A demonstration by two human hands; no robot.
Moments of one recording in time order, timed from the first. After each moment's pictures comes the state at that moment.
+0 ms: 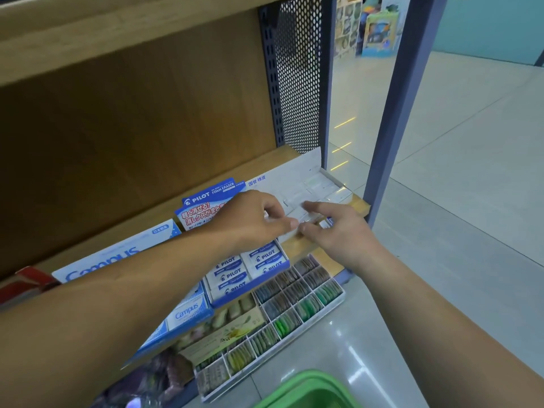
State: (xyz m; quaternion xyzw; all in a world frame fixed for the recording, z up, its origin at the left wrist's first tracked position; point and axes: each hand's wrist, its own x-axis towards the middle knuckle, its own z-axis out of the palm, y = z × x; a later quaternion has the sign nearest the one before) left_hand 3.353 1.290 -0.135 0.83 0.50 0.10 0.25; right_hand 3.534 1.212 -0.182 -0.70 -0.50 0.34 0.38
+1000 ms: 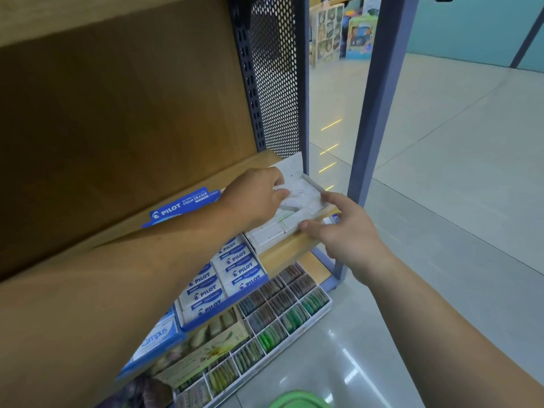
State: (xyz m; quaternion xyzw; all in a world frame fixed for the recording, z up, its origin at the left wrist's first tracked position) left_hand 3.413 1.337 -0.136 0.87 0.45 0.13 0.13; right_hand 3.558 1.211 -0.177 -0.66 -0.38 0.39 0.52
